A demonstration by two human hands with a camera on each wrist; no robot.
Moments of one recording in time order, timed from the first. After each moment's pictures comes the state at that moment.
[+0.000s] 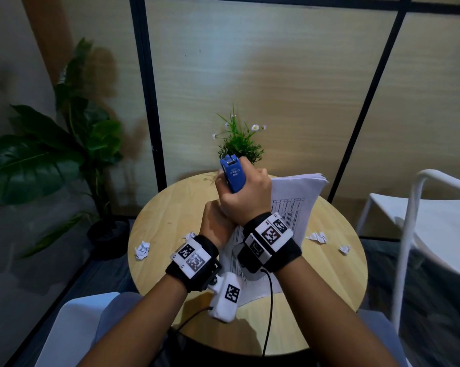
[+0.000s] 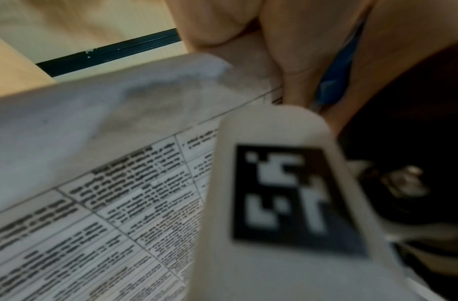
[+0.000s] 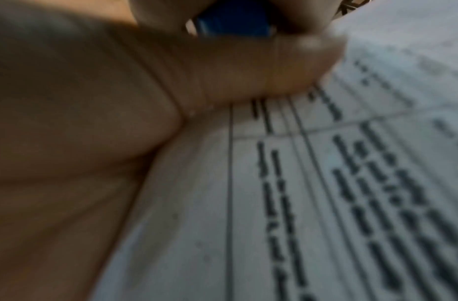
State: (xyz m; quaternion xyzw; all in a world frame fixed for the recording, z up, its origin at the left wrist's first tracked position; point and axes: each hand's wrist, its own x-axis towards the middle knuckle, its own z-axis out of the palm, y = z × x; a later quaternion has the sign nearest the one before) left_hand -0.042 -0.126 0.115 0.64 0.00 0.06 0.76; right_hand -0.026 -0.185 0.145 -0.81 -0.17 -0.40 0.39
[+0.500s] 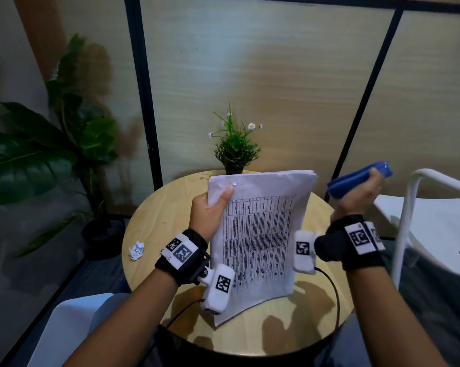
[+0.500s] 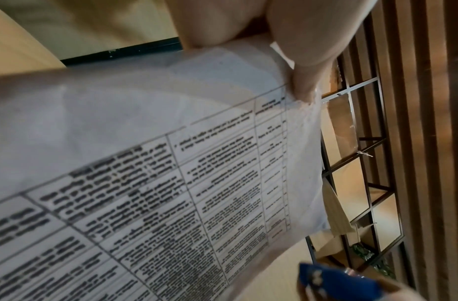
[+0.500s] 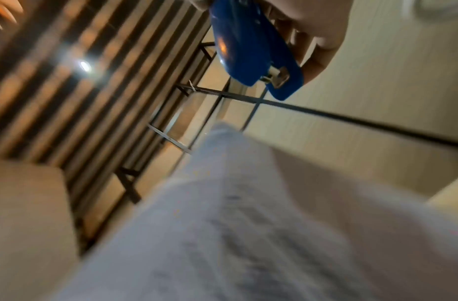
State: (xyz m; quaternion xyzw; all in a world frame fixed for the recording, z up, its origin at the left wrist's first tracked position) left_hand -0.023 -0.115 0.104 0.68 -0.02 0.16 0.71; right_hand 0.010 -0.348 0.146 -0.43 0.16 -0.43 0.78
